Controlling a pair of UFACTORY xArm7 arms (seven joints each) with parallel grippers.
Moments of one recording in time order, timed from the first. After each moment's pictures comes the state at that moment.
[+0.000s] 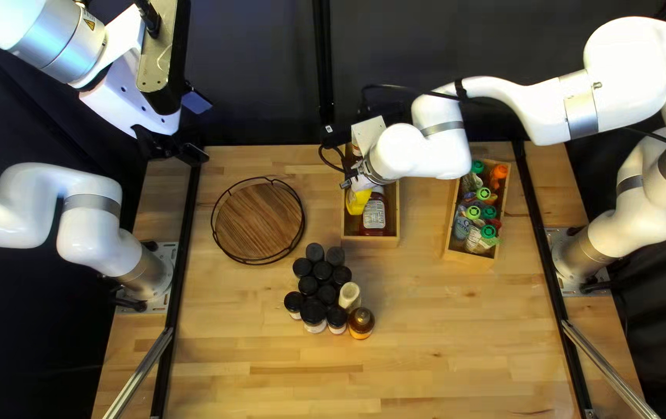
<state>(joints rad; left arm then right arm) 0.10 -0.85 0.02 1.13 -0.01 1.47 0.08 2.81 -0.18 -2.91 1.20 -0.52 0.91 1.38</state>
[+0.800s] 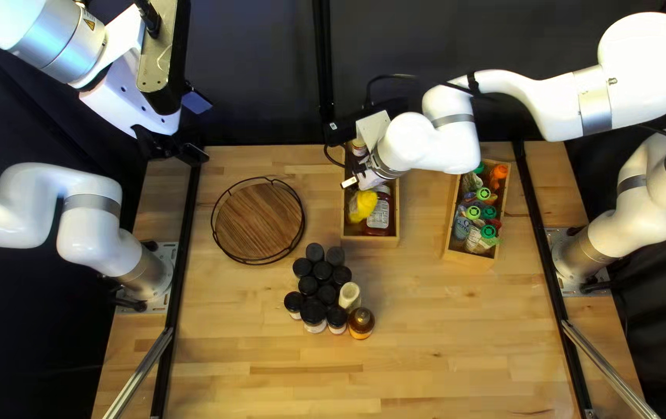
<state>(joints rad) 0.10 -0.85 0.02 1.13 -0.01 1.47 0.08 2.79 -0.09 -2.89 1.15 -0.41 0.92 1.22</state>
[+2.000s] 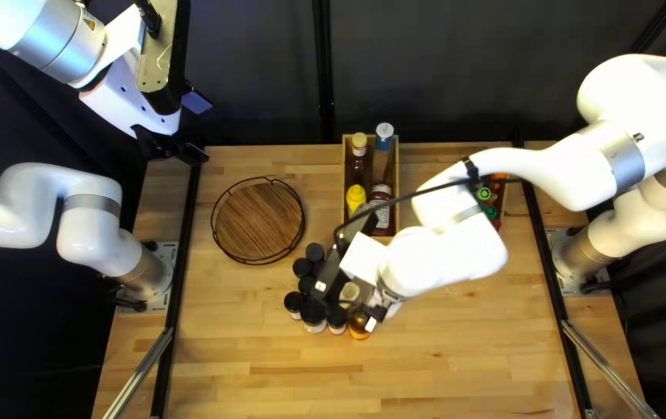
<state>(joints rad) 0.10 -0.85 0.02 1.13 -0.01 1.47 0.08 3.03 -0.26 -2.65 1.38 -0.31 1.11 0.95</state>
